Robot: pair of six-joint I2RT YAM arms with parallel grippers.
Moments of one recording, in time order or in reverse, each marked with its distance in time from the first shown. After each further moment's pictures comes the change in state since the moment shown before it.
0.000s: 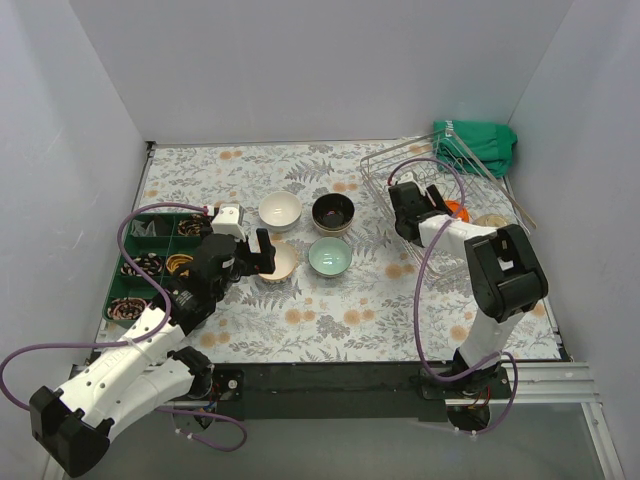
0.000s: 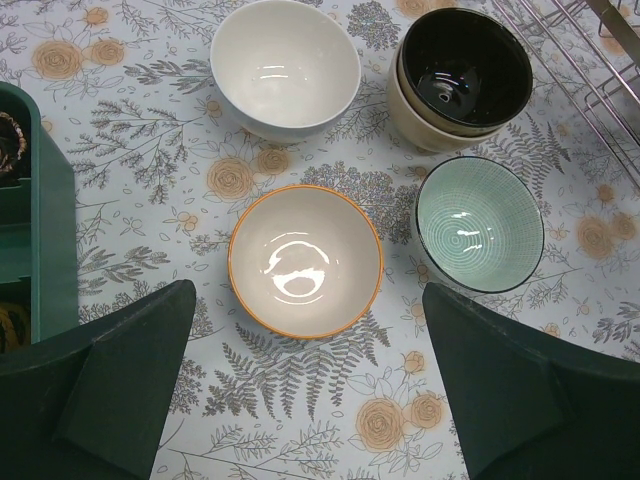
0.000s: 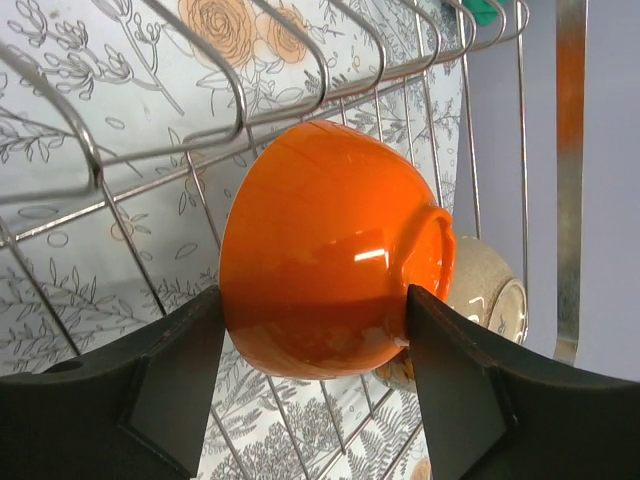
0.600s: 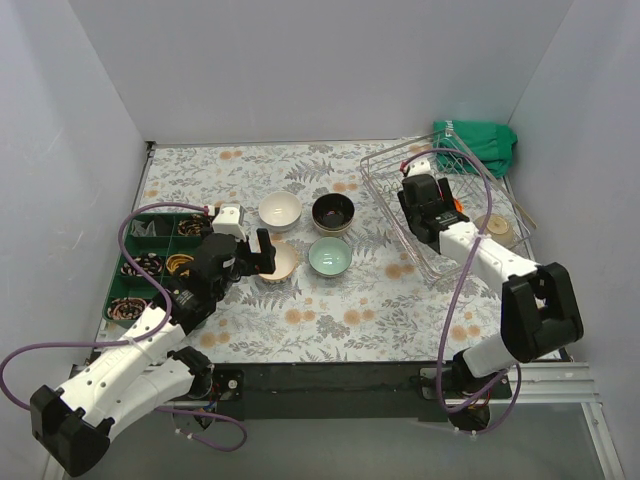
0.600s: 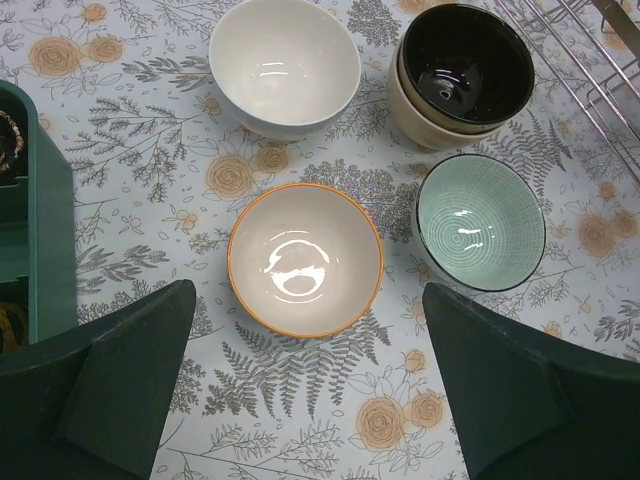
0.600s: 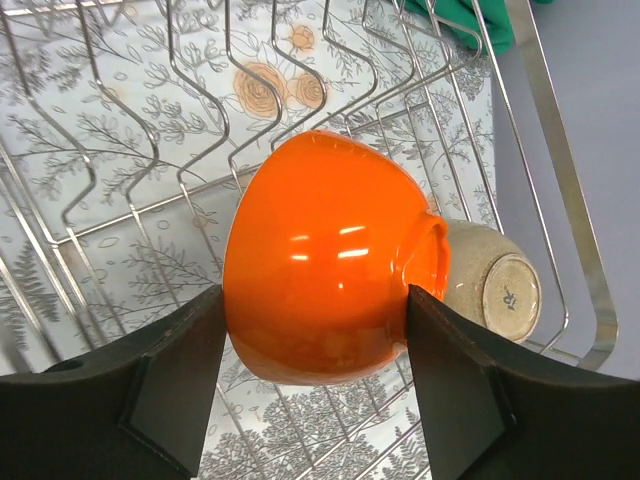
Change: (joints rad) left arm 0.001 0.004 0.000 0.000 0.001 0.000; right arm 0.019 -0.276 -0.026 -0.131 -0.164 0.172
